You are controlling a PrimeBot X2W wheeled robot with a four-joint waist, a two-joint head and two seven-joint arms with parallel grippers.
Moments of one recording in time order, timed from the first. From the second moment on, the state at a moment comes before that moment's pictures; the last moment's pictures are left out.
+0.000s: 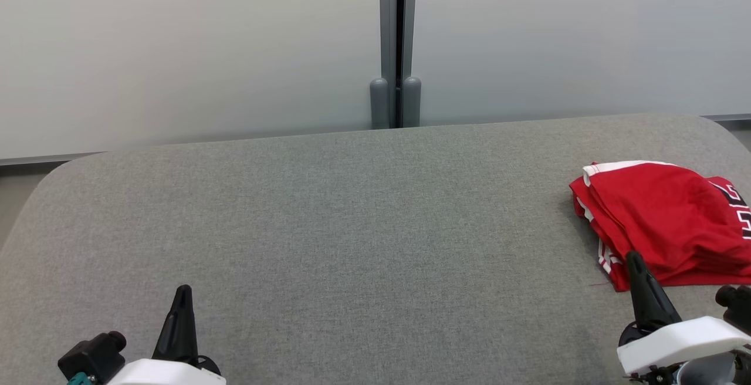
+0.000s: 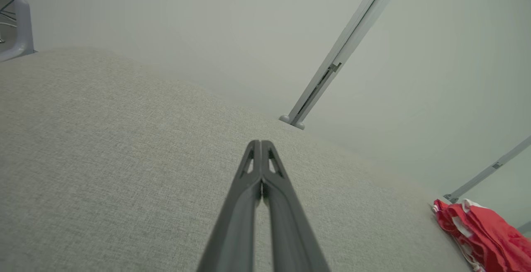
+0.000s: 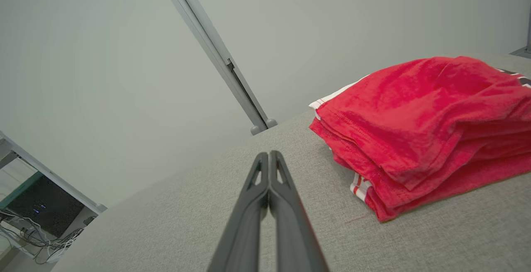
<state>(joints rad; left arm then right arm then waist) 0.05 0.08 -0.05 0.22 -0.63 -0.02 -0.17 -0.03 -0.16 0.09 0.20 0.70 0.13 -0.12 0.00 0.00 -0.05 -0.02</state>
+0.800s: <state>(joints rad) 0.01 0.07 0.00 0.23 -0.94 -0.05 -0.08 -0.05 -0.13 0.02 0.21 0.99 0.13 -0.04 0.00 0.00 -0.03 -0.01</state>
